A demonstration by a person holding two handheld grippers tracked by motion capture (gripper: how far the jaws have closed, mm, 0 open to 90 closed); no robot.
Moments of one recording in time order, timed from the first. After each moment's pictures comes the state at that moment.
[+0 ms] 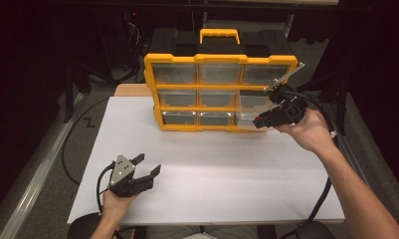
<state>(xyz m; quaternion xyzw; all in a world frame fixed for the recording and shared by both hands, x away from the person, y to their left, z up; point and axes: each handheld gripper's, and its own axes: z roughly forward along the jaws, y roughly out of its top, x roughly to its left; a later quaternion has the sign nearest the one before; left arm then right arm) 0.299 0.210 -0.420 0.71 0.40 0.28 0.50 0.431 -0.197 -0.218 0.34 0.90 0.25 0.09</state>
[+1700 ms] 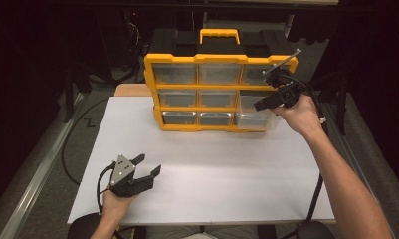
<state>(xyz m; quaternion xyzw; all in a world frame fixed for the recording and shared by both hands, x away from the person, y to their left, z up) 0.299 0.209 -0.420 0.72 0.40 0.28 0.50 0.478 -0.196 -0.220 0.41 0.87 0.23 0.13</state>
